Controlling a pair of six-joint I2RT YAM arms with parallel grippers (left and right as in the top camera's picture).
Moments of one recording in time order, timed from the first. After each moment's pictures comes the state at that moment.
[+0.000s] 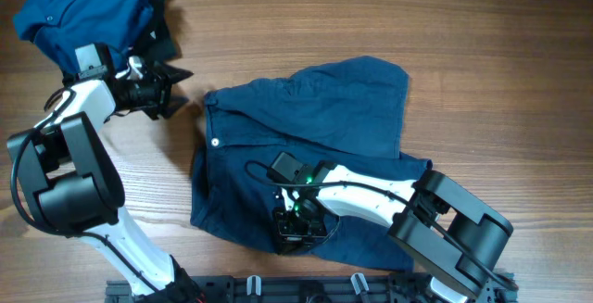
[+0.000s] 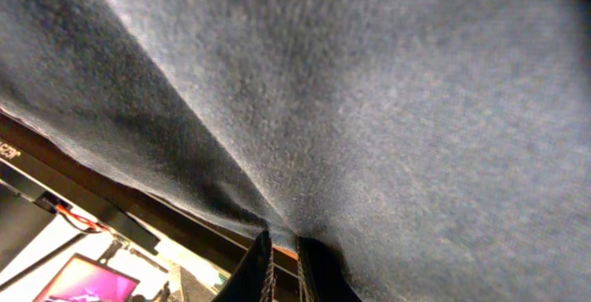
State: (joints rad) left arm 0.32 2.03 1.23 -0.48 0.84 -0.74; right arm 0.96 1.86 0.91 -0.57 -0.68 0.84
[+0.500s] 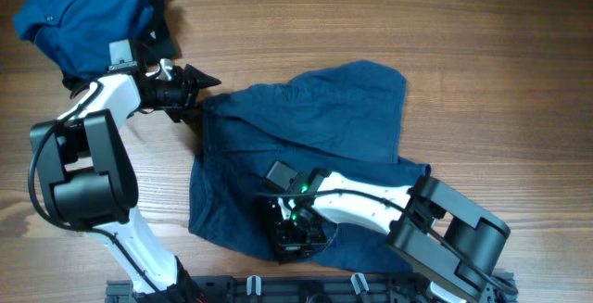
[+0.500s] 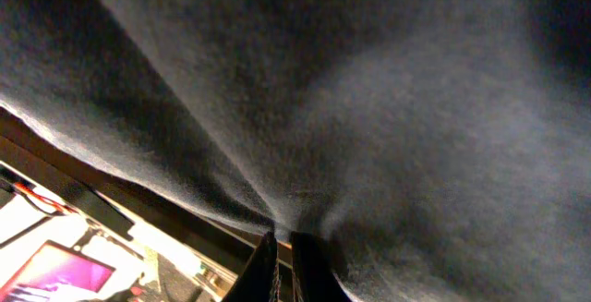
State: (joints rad) left arm 0.18 2.03 1.23 -0.52 0.79 -0.72; right arm 1.02 1.86 0.91 -0.59 -0.68 0.81
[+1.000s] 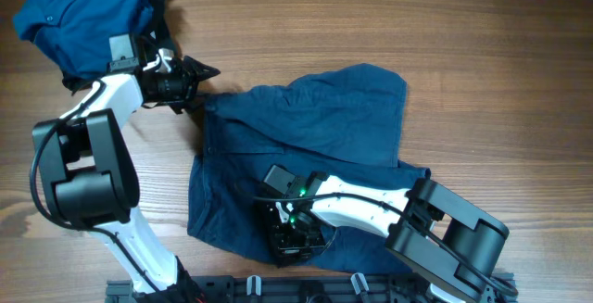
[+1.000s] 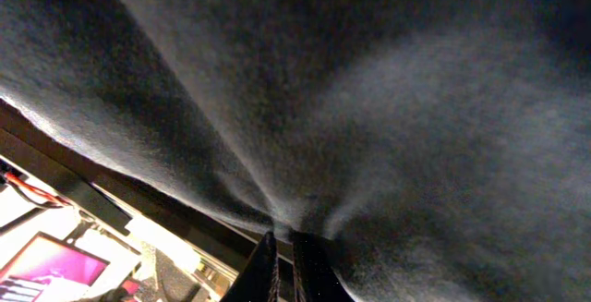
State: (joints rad) left arm 0.17 2.03 1.23 -0.39 0.80 -0.78; right arm 1.04 1.86 0.91 -0.57 -0.69 0.82
